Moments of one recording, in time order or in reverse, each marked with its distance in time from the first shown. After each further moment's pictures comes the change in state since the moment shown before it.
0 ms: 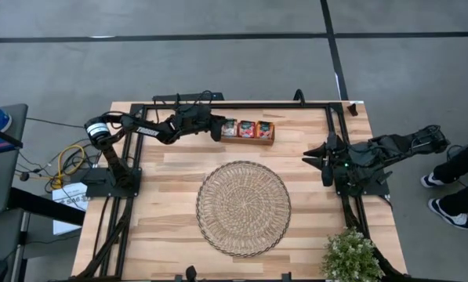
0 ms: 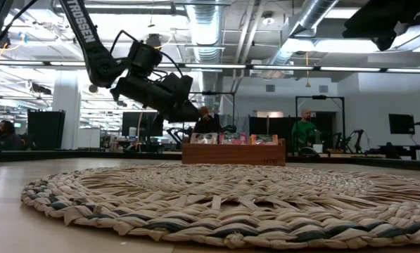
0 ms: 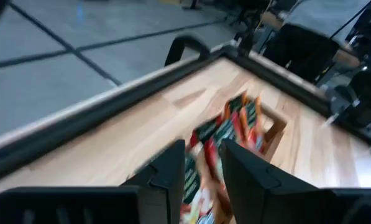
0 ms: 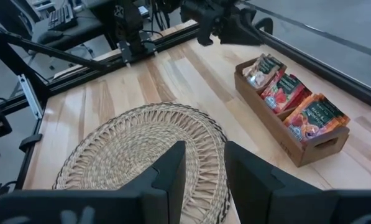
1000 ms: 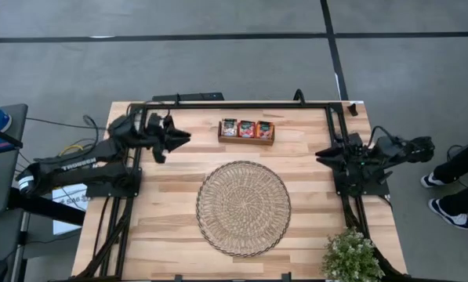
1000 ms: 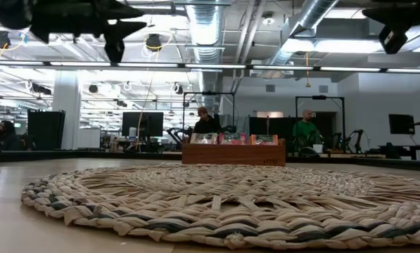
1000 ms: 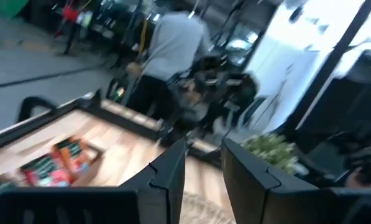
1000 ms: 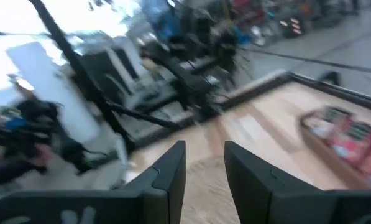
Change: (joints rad) left arm -0.062 -1.038 -0.297 -0.364 0.365 -0.162; right arm 0.003 -0.444 -0.214 0.222 -0.148 -0.067
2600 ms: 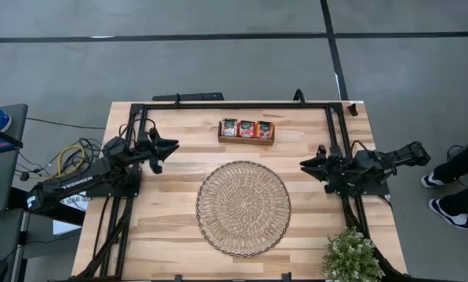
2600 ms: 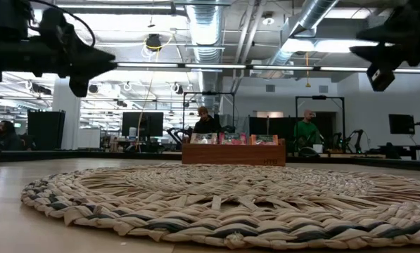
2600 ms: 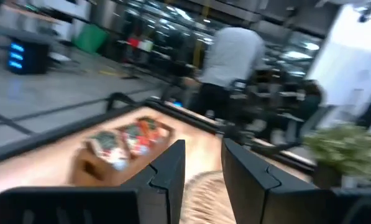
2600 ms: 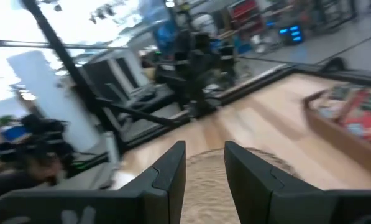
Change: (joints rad) left arm -0.009 -0.499 -0.396 -0.109 -0.246 0.108; right arm -0.035 -0.078 -0.373 0.355 -0.015 -0.003
